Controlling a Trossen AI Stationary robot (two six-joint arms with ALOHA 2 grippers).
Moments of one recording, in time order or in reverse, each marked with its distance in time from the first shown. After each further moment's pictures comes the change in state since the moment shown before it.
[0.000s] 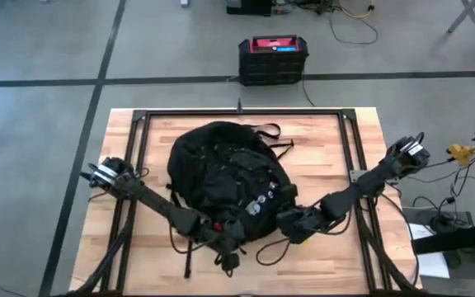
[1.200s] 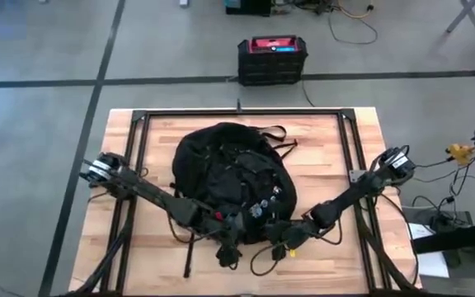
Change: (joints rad) left arm 0.035 -0.087 0.168 -0.391 0.162 -0.051; right arm 0.010 0.297 -0.103 0.706 -0.122 0.108
